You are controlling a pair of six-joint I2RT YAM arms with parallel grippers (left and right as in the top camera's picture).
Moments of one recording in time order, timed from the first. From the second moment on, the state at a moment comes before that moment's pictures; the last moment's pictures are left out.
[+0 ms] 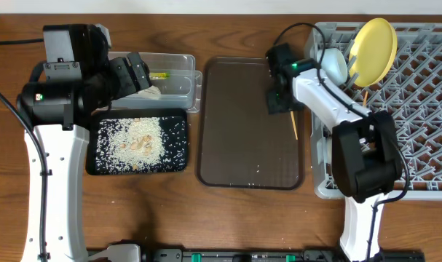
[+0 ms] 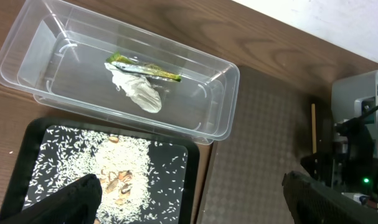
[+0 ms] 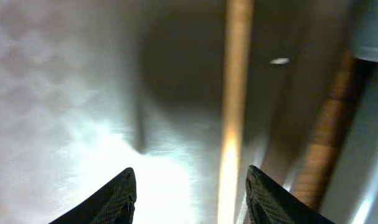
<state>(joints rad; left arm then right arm) 0.04 1.42 1.61 -1.07 0.17 -0.32 0.33 2.15 1.61 -0.87 0.10 0.24</state>
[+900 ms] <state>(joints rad) 0.04 1.42 1.61 -1.07 0.17 -0.32 0.28 2.15 1.61 -0.85 0.06 0.19</state>
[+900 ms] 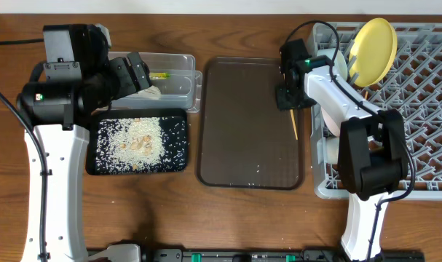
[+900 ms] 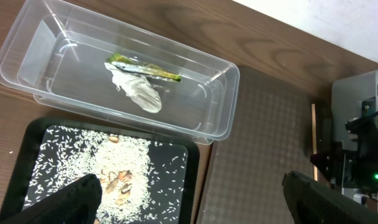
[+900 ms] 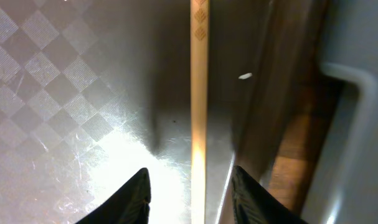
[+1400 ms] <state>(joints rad) 0.04 1.42 1.61 -1.07 0.17 -0.32 0.28 2.19 1.61 -0.86 -0.01 0.19</state>
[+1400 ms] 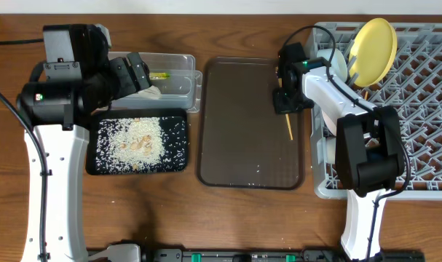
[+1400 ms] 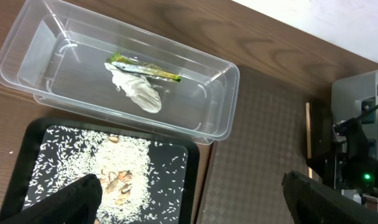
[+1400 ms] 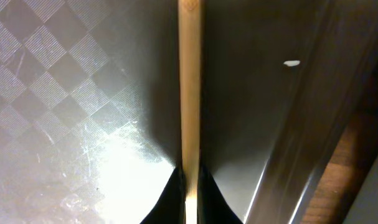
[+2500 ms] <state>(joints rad) 0.04 1.42 1.61 -1.07 0.17 -0.32 0.00 1.67 1.66 -1.32 0.08 0.17</state>
